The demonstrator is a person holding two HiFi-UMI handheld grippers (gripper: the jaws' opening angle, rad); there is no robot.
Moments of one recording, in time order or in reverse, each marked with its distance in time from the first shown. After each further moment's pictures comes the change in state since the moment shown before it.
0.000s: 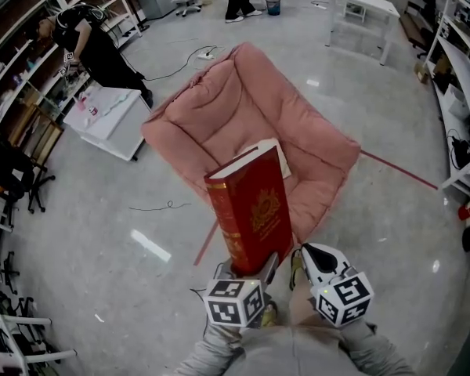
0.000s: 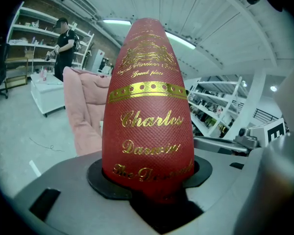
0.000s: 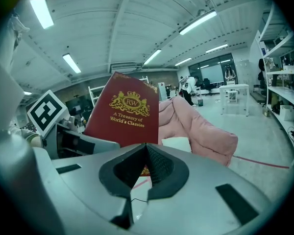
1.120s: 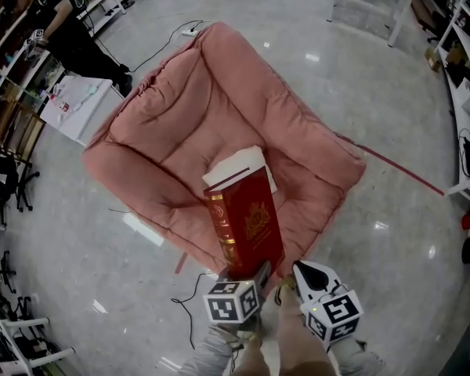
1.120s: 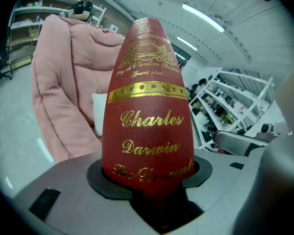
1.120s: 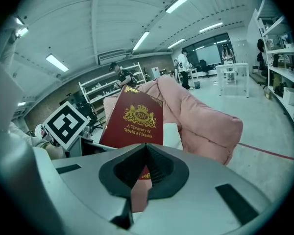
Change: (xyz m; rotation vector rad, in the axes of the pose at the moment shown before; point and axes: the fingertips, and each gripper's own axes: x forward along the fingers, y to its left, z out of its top) left arm 0.202 0.060 -0.023 -0.168 0.228 0.090; right arm 0.108 -0.139 -0.034 0.105 0.169 0.018
